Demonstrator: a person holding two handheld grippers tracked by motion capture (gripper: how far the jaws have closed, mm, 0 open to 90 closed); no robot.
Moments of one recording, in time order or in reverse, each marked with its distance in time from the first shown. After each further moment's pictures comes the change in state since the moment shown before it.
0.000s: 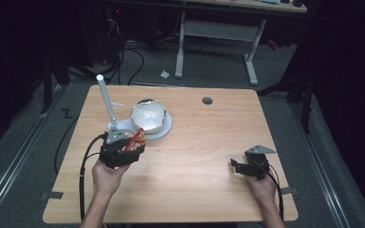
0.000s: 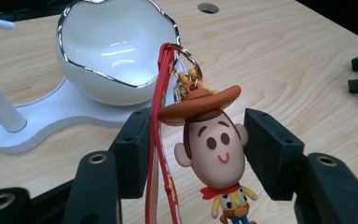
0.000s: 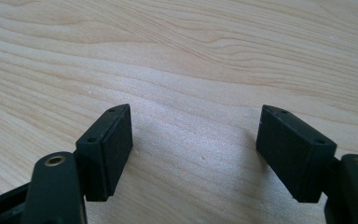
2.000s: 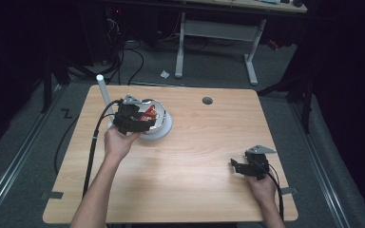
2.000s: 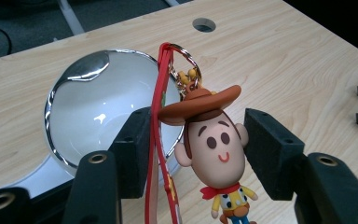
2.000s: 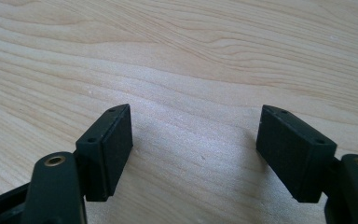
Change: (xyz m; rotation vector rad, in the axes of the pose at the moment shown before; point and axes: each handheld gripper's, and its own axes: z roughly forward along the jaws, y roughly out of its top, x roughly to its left) left arm 0.022 0.080 0.052 0.074 -0.057 0.032; right arm 0.000 0.000 0.000 -0.001 -0.001 -0.001
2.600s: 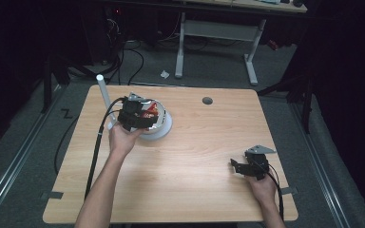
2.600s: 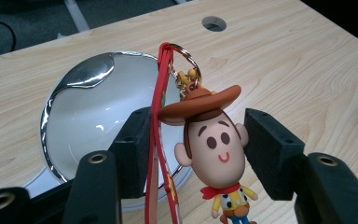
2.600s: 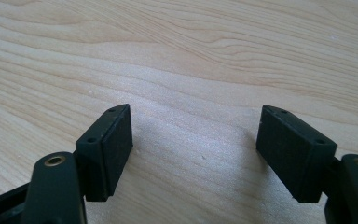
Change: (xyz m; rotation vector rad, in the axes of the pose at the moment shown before) left arm 0.007 0.005 0.024 0.029 0.022 -0.015; right arm 0.000 0.000 0.000 0.001 0.001 0.001
